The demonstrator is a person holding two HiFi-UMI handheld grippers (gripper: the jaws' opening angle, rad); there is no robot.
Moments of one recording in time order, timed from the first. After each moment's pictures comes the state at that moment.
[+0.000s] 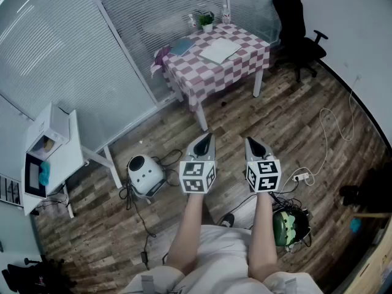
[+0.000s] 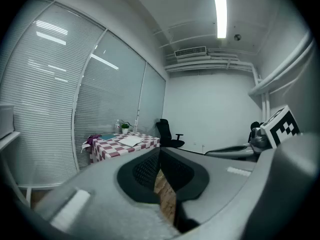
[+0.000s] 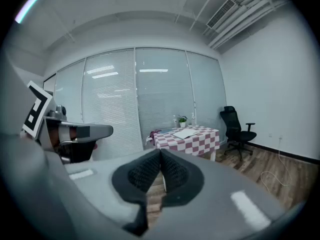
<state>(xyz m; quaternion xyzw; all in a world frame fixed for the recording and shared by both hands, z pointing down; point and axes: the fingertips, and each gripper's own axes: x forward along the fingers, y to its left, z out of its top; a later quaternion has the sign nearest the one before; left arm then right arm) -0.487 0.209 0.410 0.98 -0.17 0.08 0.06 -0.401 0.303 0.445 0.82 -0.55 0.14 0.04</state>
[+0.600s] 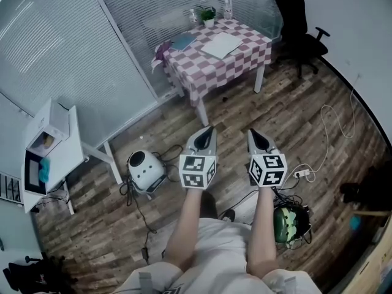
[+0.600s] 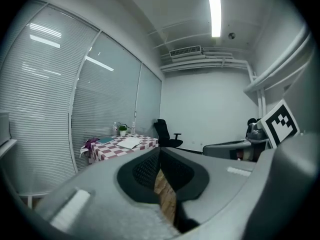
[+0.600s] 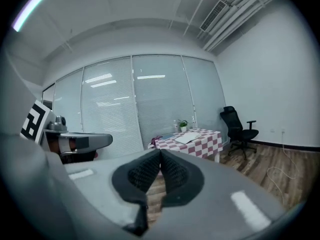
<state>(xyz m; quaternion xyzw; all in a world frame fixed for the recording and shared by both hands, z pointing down) -0.486 0.206 0.401 0.99 -0.15 0.08 0.04 -0.398 0.297 0.428 0.82 -0.55 0.13 -0.01</state>
